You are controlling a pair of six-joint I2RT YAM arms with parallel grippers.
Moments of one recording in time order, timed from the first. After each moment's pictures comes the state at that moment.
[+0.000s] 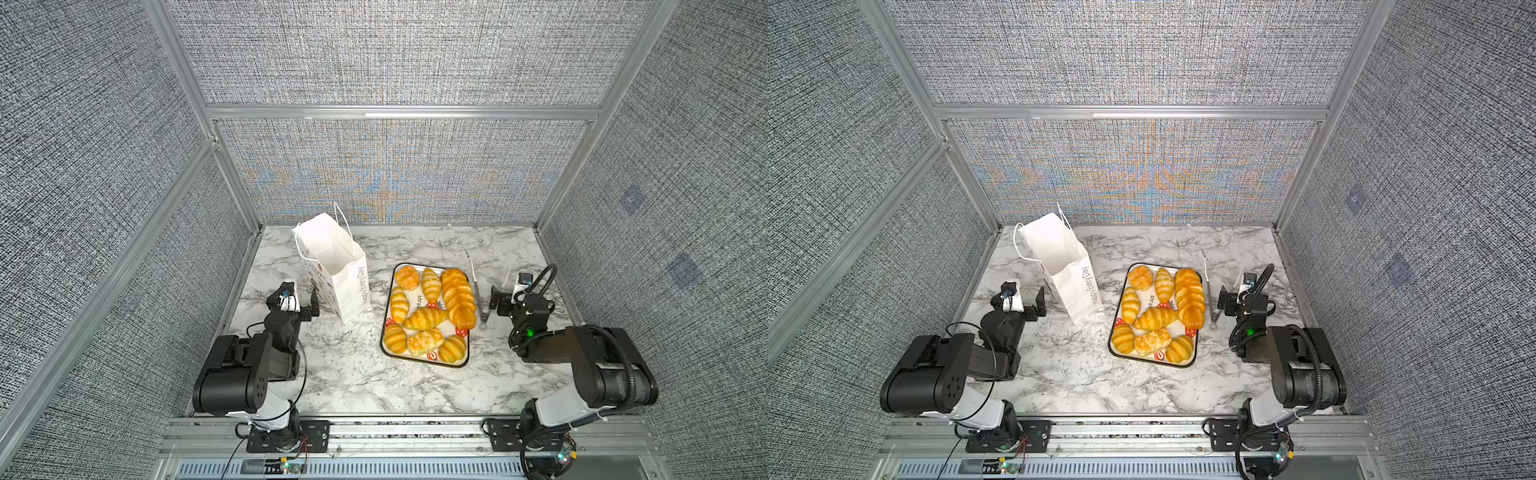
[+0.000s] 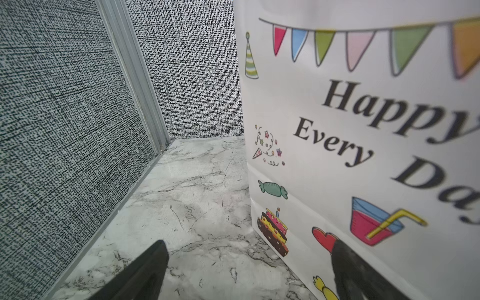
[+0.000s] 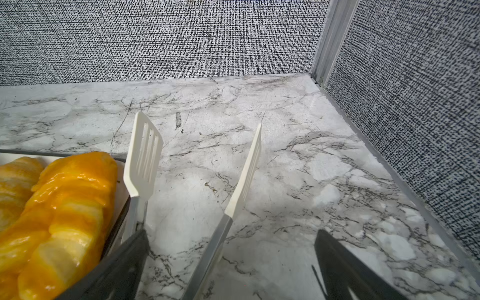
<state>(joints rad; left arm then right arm) 0.01 1.54 0.18 1.27 0.06 0.06 -0.04 1.55 0.34 0.90 0.07 0.02</state>
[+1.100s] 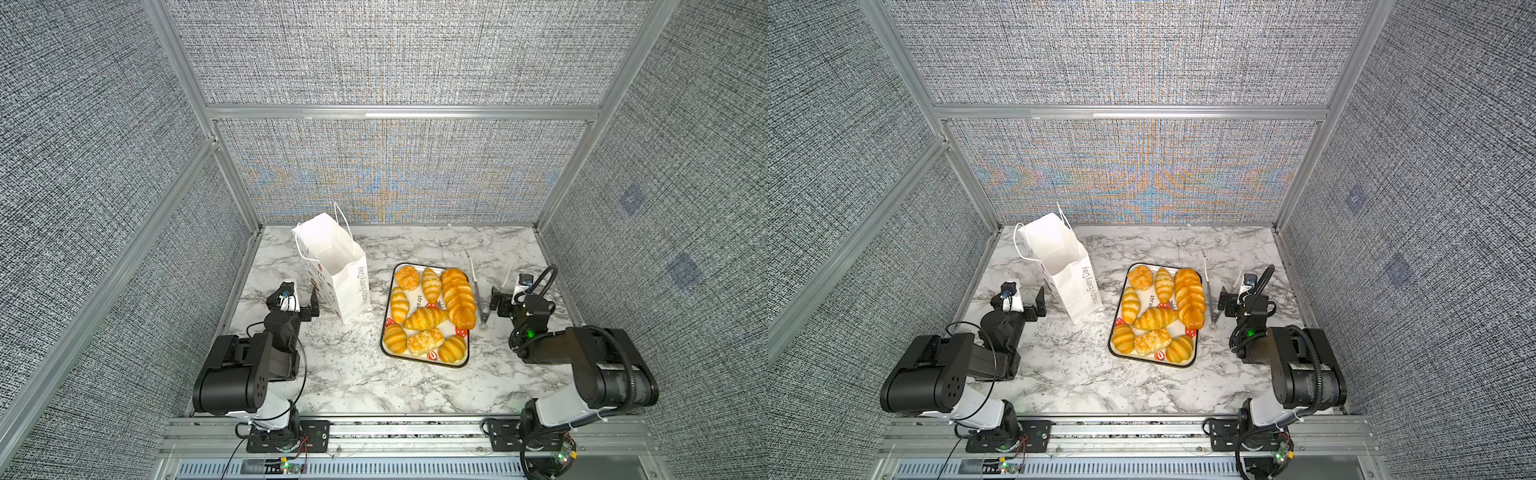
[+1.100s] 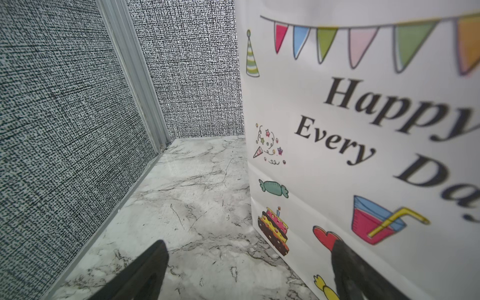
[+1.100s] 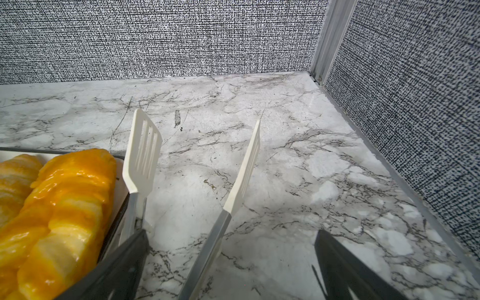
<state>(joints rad) 0.01 1.54 0.18 1.27 0.06 0.06 -0.04 1.55 0.33 0.91 0.07 0.02</state>
